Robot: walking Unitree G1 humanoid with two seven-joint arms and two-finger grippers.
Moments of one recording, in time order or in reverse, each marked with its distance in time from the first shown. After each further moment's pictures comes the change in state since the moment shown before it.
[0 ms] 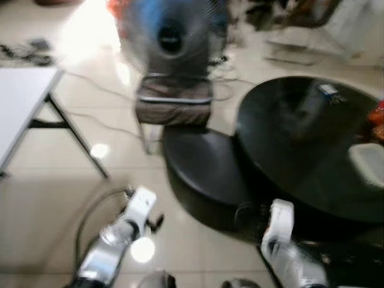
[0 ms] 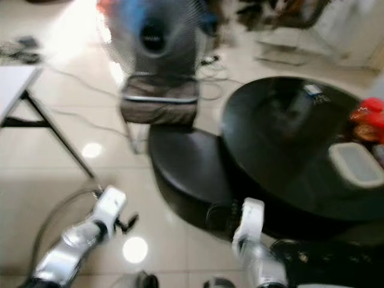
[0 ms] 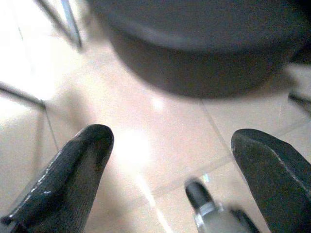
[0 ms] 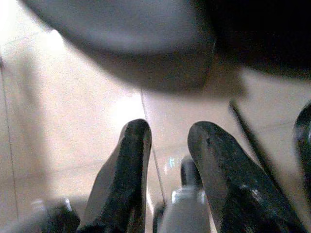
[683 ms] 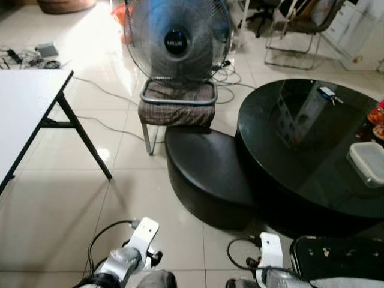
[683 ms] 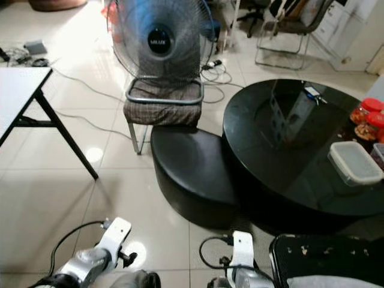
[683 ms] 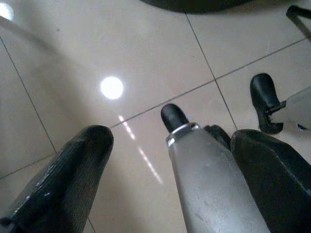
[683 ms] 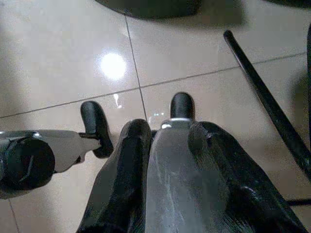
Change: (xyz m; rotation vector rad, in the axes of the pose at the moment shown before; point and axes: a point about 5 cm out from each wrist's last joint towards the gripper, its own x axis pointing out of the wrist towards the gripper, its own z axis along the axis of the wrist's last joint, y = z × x) left arm 0.015 -0.018 -0.065 -0.071 0.284 -0.037; right arm 0.004 -0.004 -0.051 -0.063 0.216 -0.025
